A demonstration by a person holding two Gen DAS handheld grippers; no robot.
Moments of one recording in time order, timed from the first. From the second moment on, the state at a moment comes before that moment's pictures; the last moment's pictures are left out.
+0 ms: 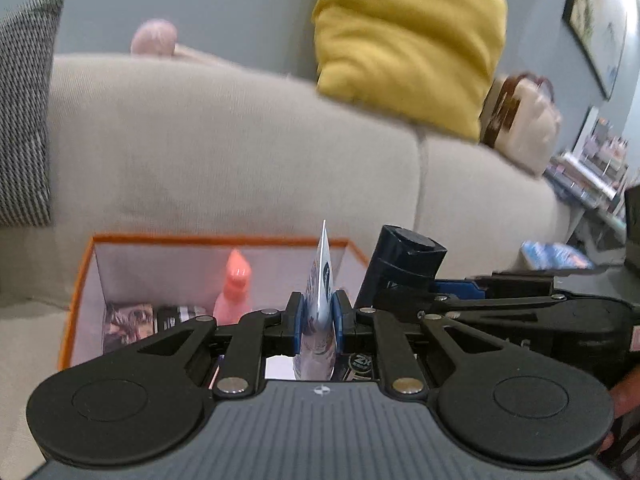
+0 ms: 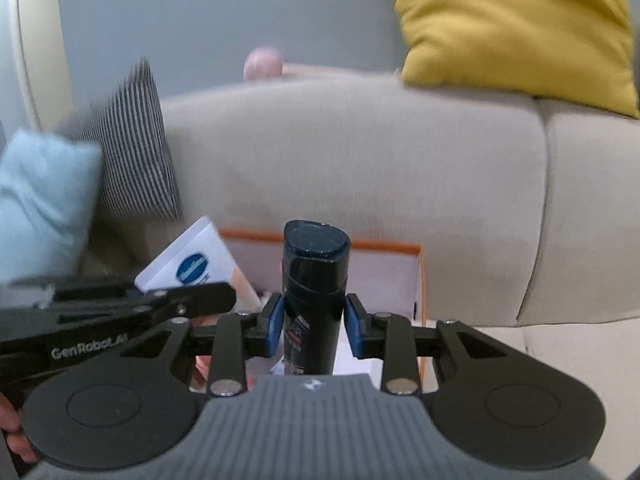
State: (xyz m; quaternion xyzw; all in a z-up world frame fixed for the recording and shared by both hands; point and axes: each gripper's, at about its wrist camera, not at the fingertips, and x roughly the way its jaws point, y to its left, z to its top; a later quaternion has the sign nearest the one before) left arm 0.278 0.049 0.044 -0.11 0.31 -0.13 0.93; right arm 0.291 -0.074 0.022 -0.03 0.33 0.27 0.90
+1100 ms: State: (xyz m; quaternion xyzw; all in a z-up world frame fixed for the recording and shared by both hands) left arm 0.430 0.063 -0.046 -0.18 0.55 -0.17 0.80; right arm 0.407 -0.033 -0.050 -0.18 0.46 0.28 0.82
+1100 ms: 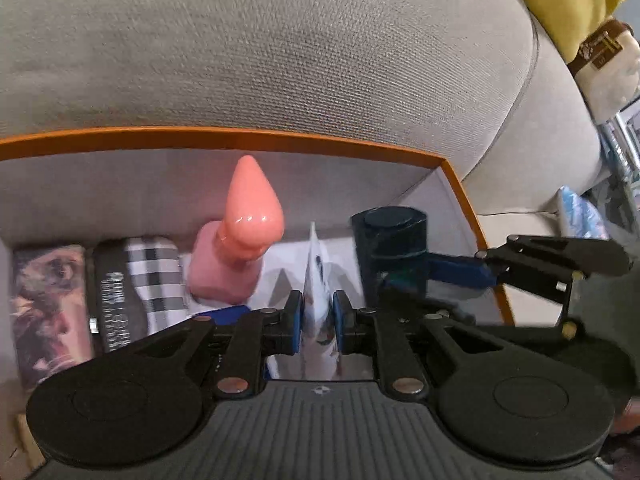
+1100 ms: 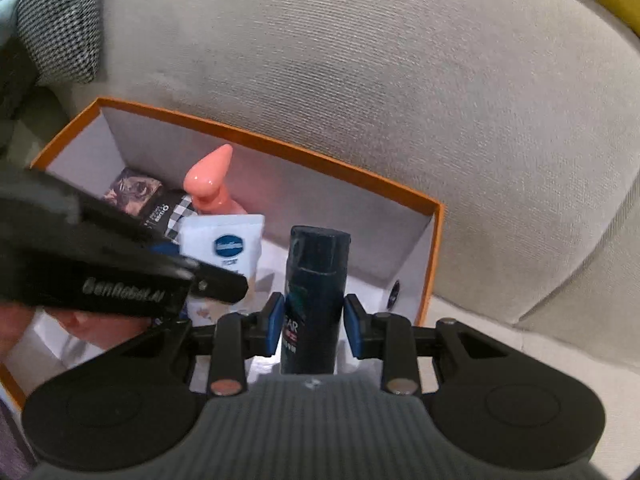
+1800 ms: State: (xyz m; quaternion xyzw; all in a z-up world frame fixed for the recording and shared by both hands) left arm 0.426 0.039 -0.047 -0.07 0.57 -0.14 0.80; right arm 0.384 -0.043 -0.047 -0.22 0.42 0.29 0.83
